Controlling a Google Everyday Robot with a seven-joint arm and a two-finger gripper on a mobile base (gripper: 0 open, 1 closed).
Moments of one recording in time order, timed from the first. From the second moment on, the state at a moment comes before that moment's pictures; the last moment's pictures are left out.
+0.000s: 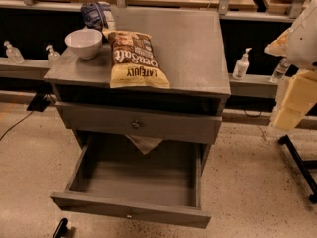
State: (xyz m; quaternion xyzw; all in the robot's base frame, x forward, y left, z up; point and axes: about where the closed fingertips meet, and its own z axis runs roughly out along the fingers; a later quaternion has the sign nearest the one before) arm 0.438 -0.217 0.976 -0.60 0.78 -0.03 0.16
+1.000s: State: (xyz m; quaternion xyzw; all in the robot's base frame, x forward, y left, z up) arm 0.530 -0.109 1.013 -0.62 0.74 0.04 0.26
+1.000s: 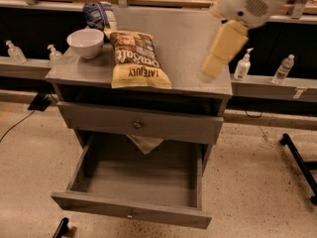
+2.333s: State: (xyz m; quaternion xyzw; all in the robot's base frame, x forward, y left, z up) arm 0.611 -0.017 1.002 -0.52 0.78 0.13 0.32
